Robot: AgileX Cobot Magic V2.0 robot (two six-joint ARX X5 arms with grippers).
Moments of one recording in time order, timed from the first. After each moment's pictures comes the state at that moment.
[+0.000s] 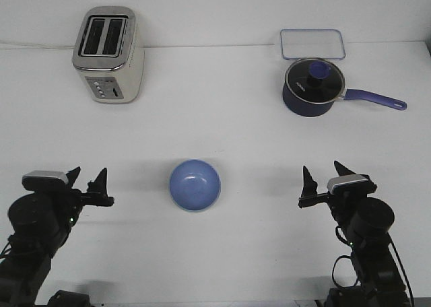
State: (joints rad) left arm -0.17 0.64 0.78 -0.38 0.00 -0.13; right arm 0.06 0.60 0.45 -0.06 -0.15 0.06
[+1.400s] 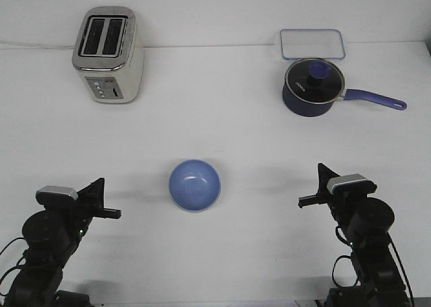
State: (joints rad) left arm -0.17 0.52 0.54 -0.19 0.05 -0.14; right arm 0.06 0.60 0.45 -0.06 -0.15 0.06
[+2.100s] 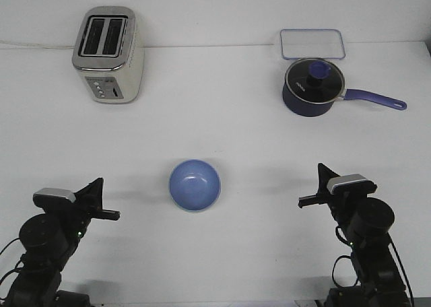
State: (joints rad) left arm -0.17 0.49 0.54 -0.19 0.05 -0.14; right arm 0.06 0.60 0.45 -0.06 -0.15 0.06
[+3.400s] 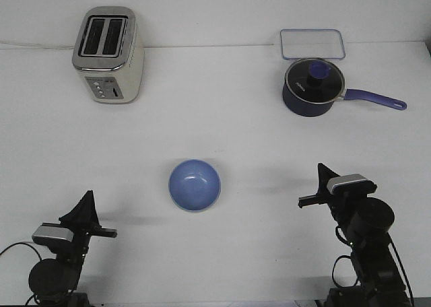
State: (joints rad) left arm -0.06 0.01 0.03 0.20 0.05 -0.07; right arm 0.06 0.60 0.45 -0.06 -0.15 0.06
